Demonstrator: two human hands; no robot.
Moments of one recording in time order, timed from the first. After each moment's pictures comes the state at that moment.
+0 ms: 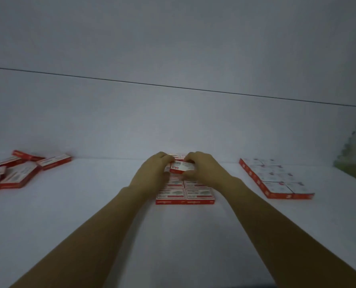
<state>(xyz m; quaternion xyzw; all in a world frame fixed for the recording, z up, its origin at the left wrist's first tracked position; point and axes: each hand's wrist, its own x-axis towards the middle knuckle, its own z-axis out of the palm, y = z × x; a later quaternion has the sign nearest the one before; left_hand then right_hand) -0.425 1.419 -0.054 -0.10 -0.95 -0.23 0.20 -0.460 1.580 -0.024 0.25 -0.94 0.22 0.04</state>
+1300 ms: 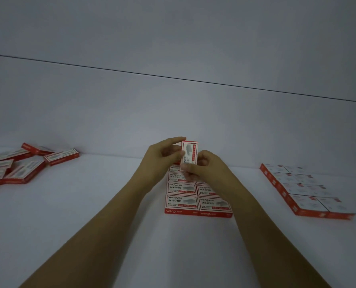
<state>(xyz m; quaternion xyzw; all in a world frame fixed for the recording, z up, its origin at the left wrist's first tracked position) -0.434 1.407 -0.036 -0.08 -0.74 -0.64 0.18 -0.471 1.560 -0.037 0.18 -0.78 0.60 -0.10</state>
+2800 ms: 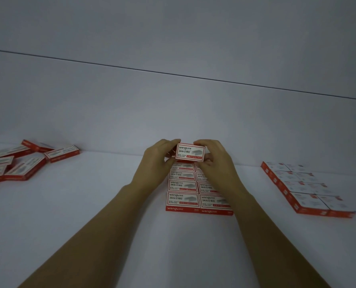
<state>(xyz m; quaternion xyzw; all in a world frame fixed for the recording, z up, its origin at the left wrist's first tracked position) -0.448 1.397 -0.060 -0.10 -0.88 -0.34 0.33 -0.477 1.563 -0.044 0.26 -0.84 0.45 0.15</state>
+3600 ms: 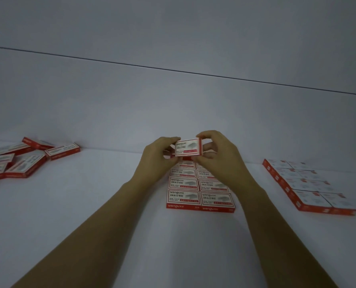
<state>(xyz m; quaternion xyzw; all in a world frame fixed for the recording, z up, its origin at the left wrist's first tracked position) -0.450 1.398 -0.060 -0.07 -0.85 -0.43 0.29 -0.462 1.567 -0.020 0.28 -0.83 0.47 0.12</state>
